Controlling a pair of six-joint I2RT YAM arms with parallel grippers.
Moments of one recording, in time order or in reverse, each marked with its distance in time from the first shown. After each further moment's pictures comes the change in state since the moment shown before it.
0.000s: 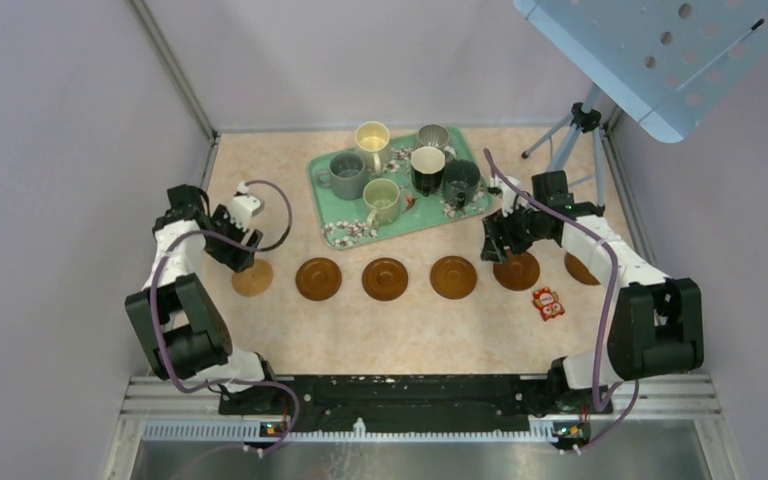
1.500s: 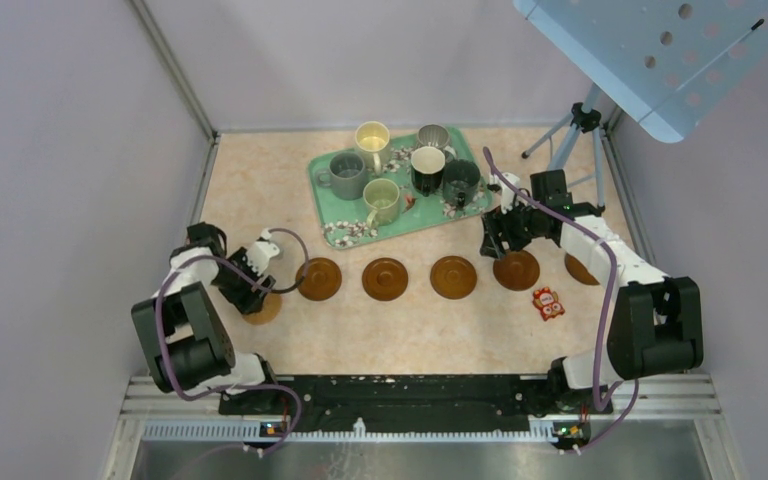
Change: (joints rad) left arm 0.000 -0.051 -0.239 -0.048 -0.039 0.209; right arm 0.008 0.002 -0.003 0.042 0.038 0.011
